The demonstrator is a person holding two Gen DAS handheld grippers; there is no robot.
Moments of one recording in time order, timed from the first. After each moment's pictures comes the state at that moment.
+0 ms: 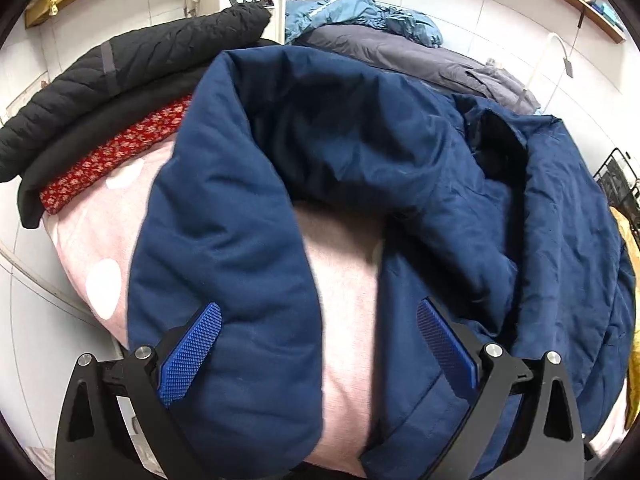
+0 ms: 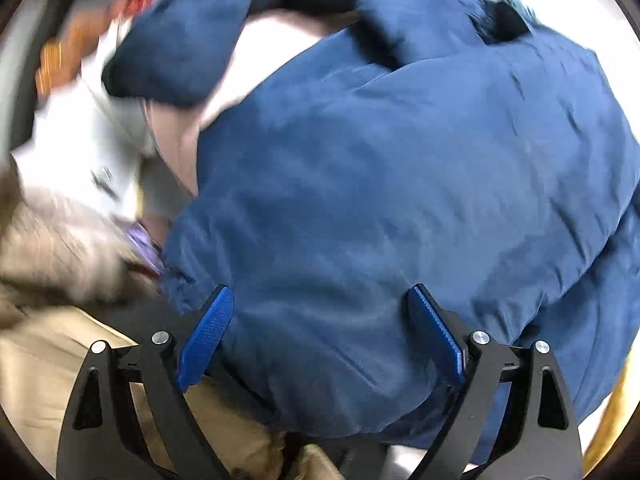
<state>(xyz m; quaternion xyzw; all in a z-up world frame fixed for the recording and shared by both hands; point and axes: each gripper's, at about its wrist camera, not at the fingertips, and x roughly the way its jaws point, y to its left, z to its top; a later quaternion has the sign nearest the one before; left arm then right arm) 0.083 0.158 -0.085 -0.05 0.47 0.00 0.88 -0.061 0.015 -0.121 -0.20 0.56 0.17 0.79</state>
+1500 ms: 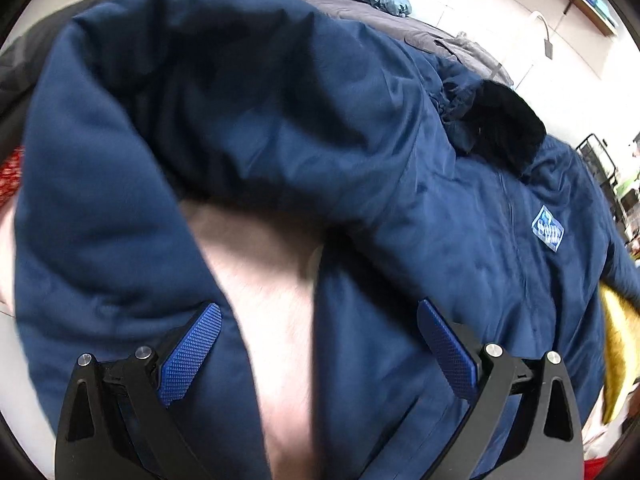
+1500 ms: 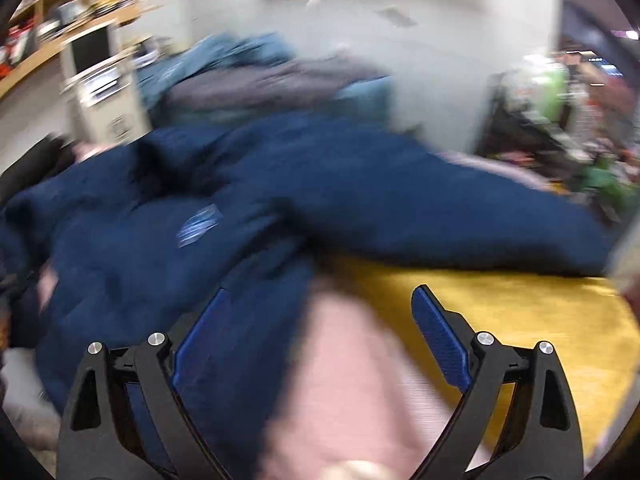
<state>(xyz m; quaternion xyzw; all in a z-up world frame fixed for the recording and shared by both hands) 0.154 0.124 -0.129 -0.08 0.52 -0.08 0.85 -0.014 -0.327 0.000 0.03 0.40 -0.08 0.91</state>
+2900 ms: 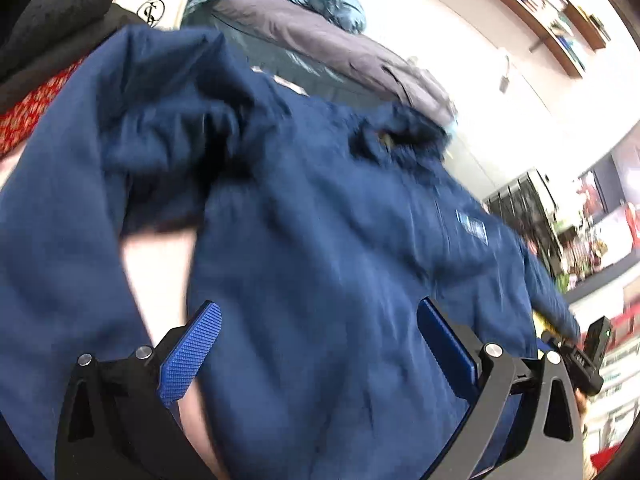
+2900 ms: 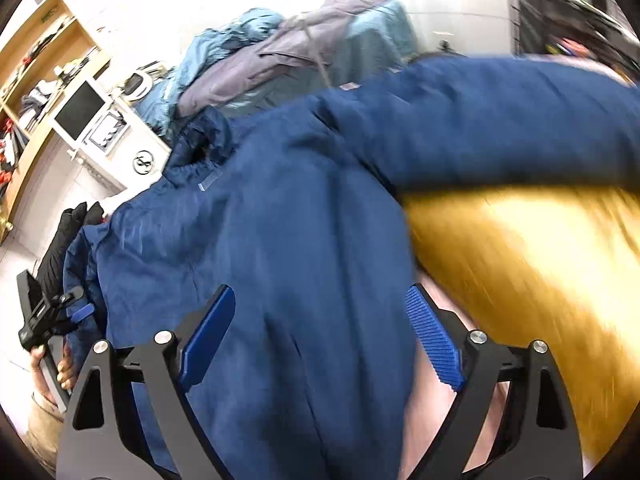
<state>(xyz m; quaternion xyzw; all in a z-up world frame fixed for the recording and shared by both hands) 0.205 0.098 -0.110 -0.16 0.50 -0.19 0.83 0.041 -0.367 -0.062 0.23 0.44 -0.04 0.87</state>
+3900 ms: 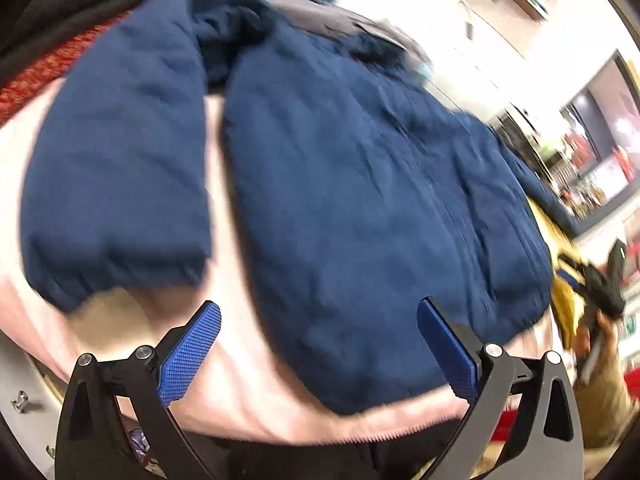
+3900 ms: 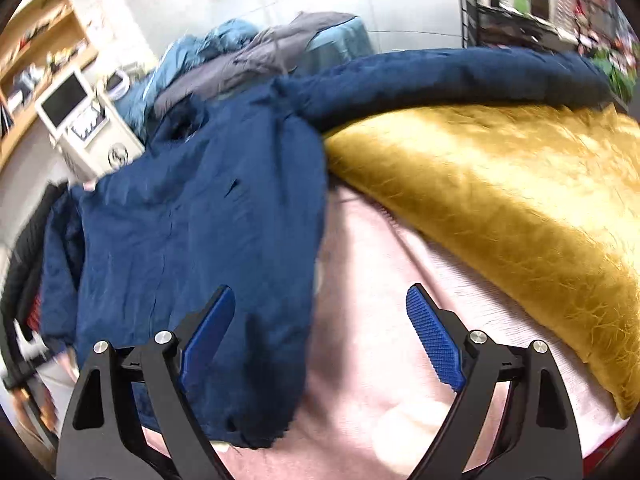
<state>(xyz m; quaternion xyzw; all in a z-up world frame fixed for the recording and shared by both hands) 0.042 0.120 -0.140 -0.10 0.51 -0.24 0.82 -0.081 -0.365 -0.054 0.20 0.42 -0.10 0.88</state>
